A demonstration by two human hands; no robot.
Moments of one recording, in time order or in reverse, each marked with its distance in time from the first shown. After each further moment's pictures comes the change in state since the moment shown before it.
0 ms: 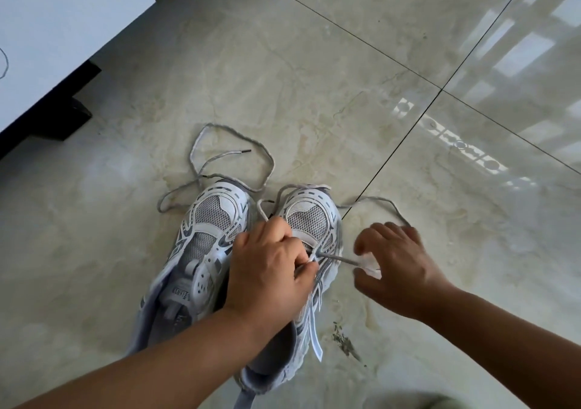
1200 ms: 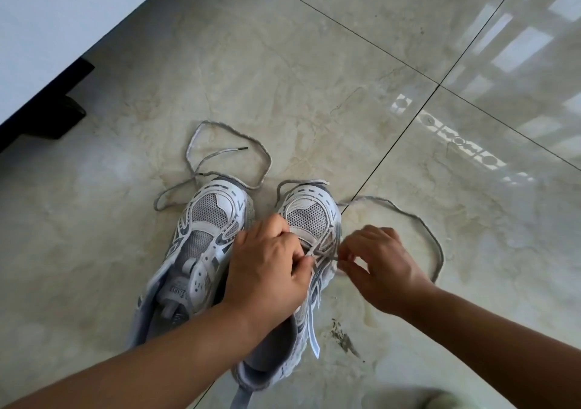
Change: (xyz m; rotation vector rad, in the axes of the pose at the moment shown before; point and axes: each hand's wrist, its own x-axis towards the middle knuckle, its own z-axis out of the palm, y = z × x) left_hand 0.002 -0.002 0.003 -0.008 -0.043 -0.013; right_hand 0.004 -0.011 0.008 0.216 -0.003 -0.031
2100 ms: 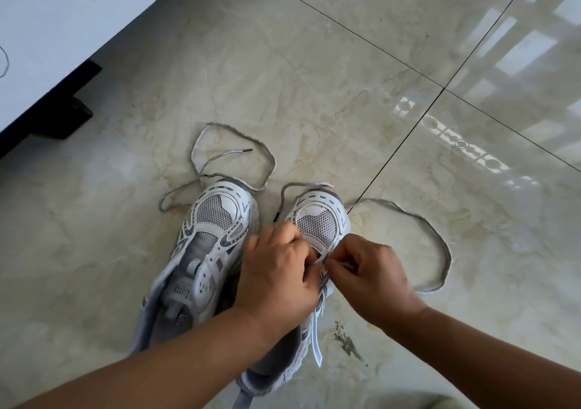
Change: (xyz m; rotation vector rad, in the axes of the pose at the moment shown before) left_hand -0.003 0.007 0.002 0.015 -0.010 -0.005; right_hand 0.001 -0.037 0.004 0.295 0.136 0.211
